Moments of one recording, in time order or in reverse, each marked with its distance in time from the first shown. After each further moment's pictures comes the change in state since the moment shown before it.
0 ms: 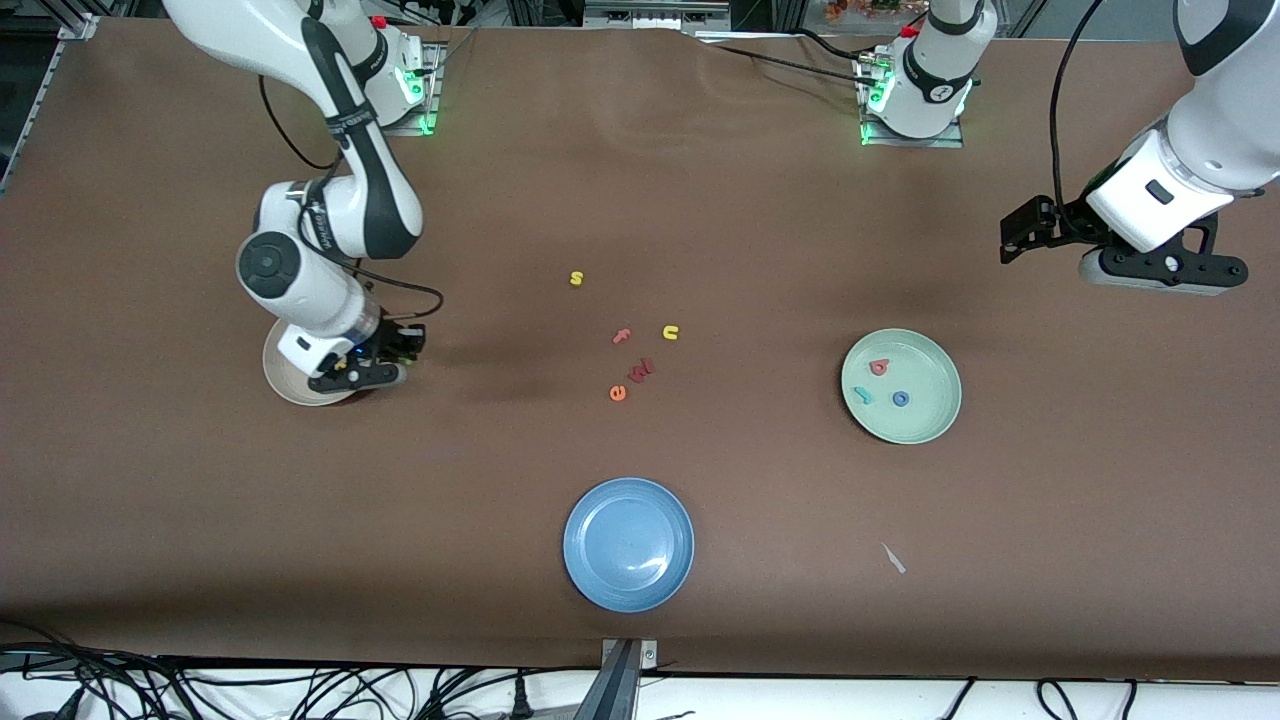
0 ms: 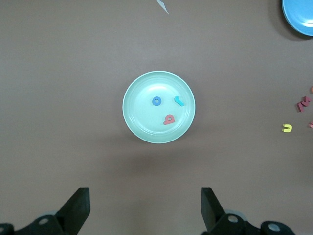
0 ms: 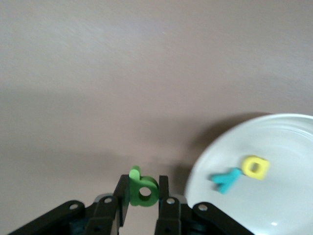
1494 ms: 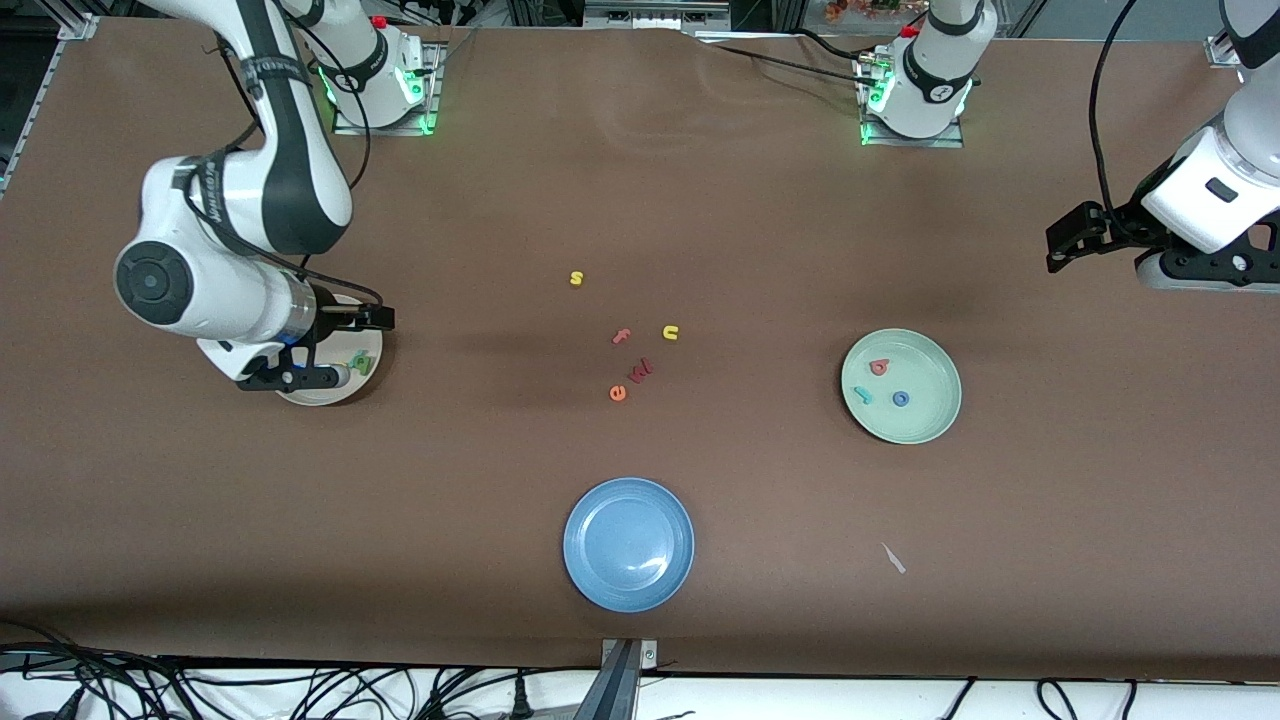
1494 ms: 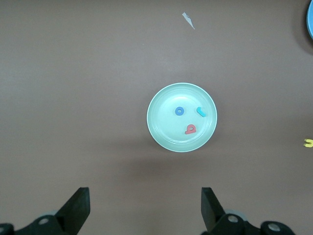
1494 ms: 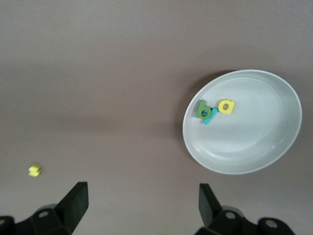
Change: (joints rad) left arm 0.031 0.012 0.010 0.047 0.063 -0.003 0.001; right arm 0.028 -0.020 -0.087 0.428 0.001 -0.680 0.159
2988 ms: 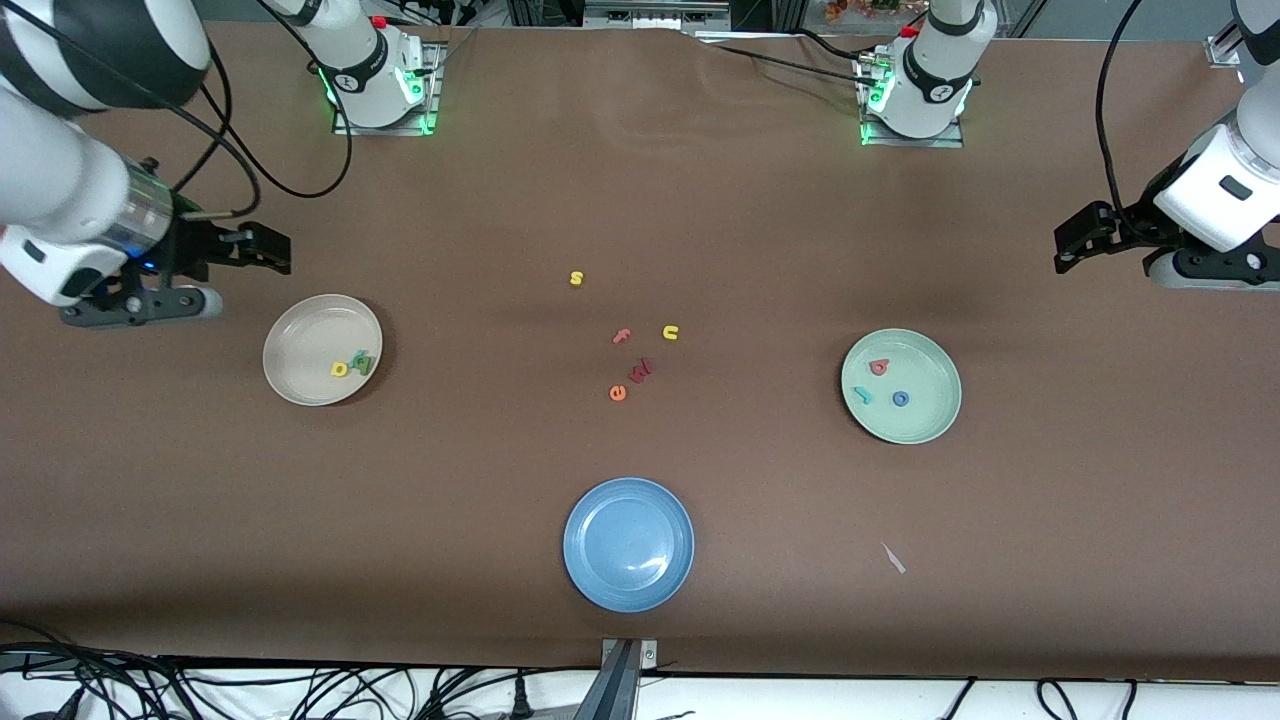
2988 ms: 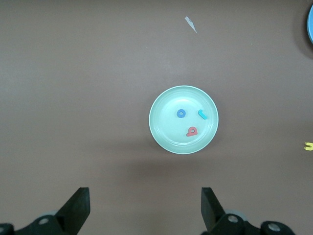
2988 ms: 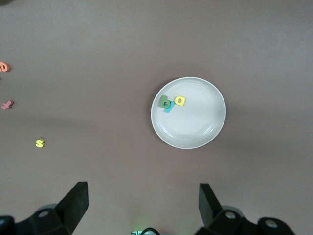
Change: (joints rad) left arm 0.009 0.000 0.001 0.011 0.000 0.000 0.000; right arm -0.420 -0.208 0.402 0.155 -0.212 -0.209 -0.007
